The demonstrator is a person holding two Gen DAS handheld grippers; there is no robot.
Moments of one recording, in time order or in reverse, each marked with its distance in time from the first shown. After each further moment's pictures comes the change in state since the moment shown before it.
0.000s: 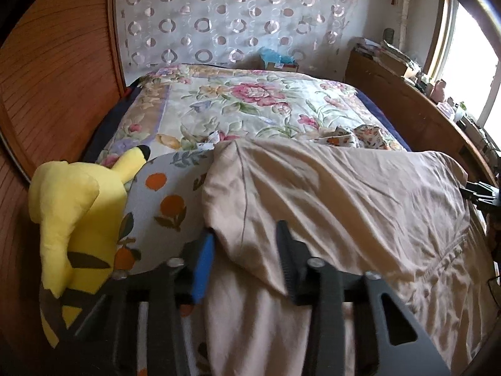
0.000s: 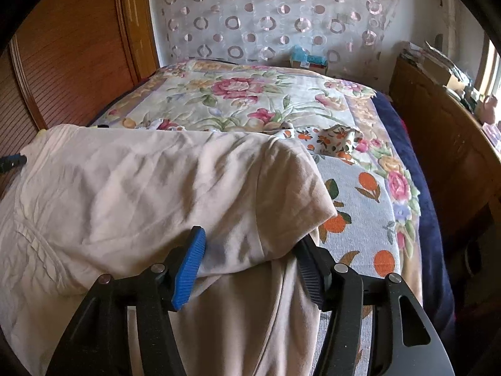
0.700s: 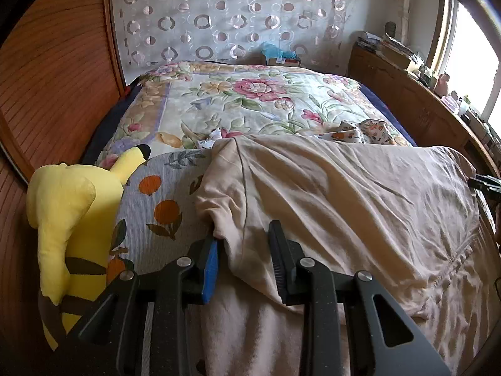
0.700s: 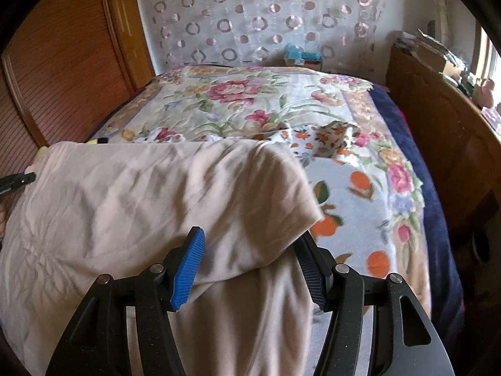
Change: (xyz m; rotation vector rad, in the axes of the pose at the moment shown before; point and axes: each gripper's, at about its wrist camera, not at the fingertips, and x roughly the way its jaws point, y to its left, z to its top) left arm 0.013 -0.003 0.003 0.010 0.025 0.027; right arm 0.003 -0.018 0.007 0.067 -0.007 0.023
